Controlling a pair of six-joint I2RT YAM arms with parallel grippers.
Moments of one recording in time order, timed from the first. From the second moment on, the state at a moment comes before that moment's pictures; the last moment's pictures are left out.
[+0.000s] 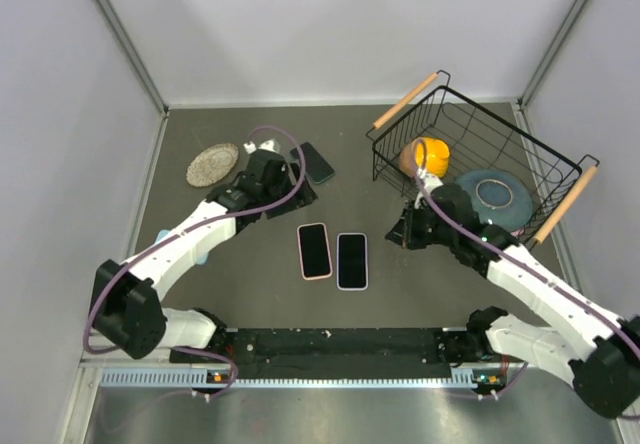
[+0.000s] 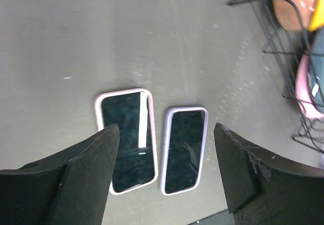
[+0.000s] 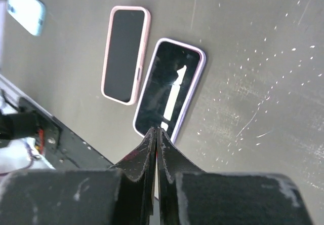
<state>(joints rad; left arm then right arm) -0.56 1.35 1.03 -0.40 -0.01 -0.78 0.55 0.91 0.69 -0.38 -0.26 0.55</state>
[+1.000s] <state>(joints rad) -0.38 1.04 0.73 -0.55 -0.17 -0.79 0.71 1.60 0.88 -0.24 0.01 0.44</state>
